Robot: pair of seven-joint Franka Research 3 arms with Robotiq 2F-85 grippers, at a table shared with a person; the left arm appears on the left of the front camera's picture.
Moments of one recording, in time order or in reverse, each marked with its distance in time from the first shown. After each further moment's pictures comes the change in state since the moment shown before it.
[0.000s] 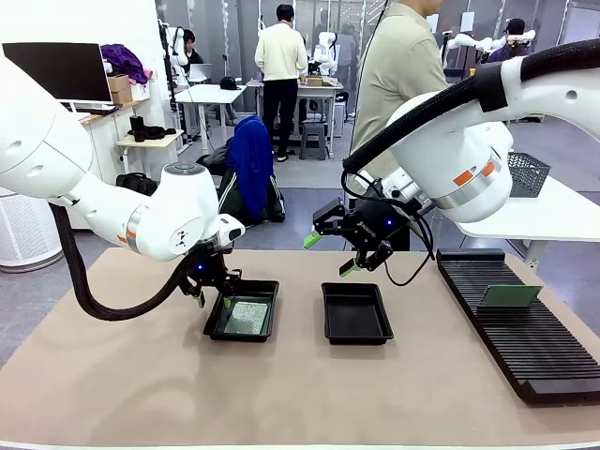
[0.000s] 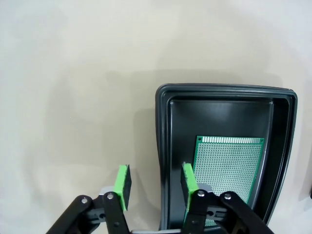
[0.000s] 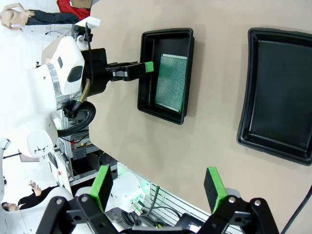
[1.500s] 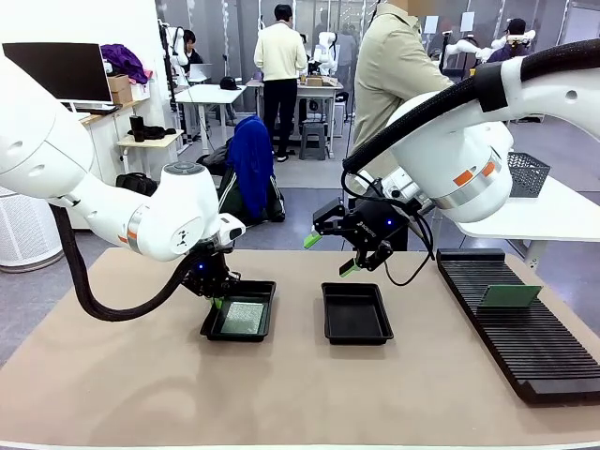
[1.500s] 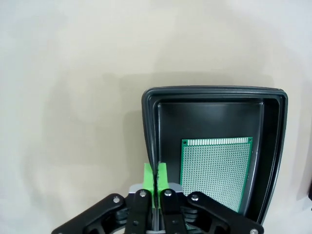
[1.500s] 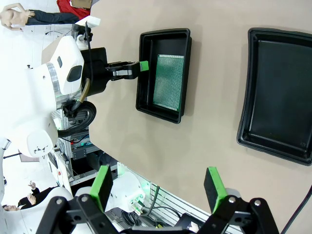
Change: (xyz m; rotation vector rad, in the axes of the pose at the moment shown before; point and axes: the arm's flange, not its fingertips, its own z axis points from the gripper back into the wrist) left arm 0.001 -0.001 0.000 -0.013 -0.003 -0.004; right arm 0.000 0.000 0.000 0.000 0.000 0.000
